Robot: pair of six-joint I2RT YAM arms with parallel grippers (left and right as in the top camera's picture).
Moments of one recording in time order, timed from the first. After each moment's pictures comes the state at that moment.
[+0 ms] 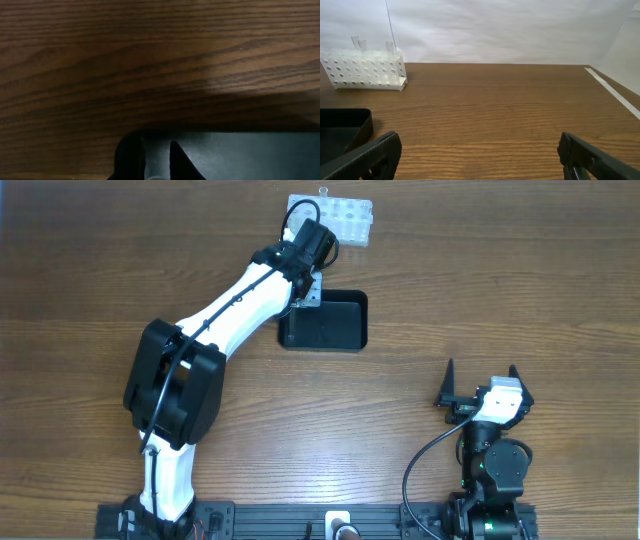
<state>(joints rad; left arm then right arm) -0.52 2.12 1.64 -0.74 -0.24 -0.44 0.01 0.01 0.01 -0.06 0.14 -0.05</state>
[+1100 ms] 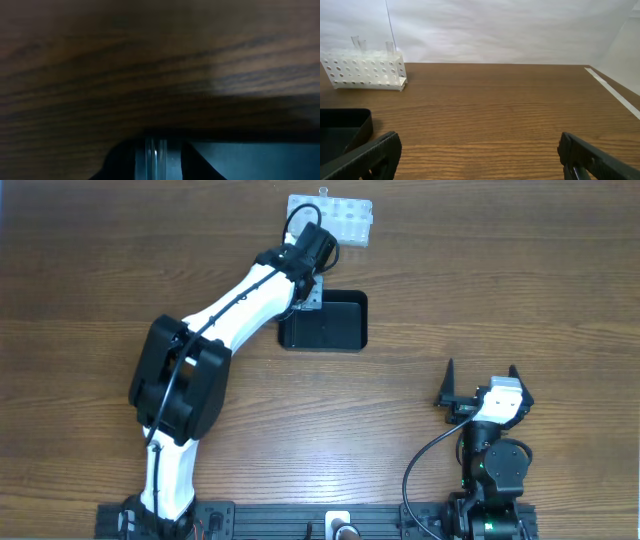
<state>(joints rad) -0.52 2.14 1.64 -0.71 -0.24 -0.45 0.01 0.01 0.01 -0.06 0.14 -0.05</state>
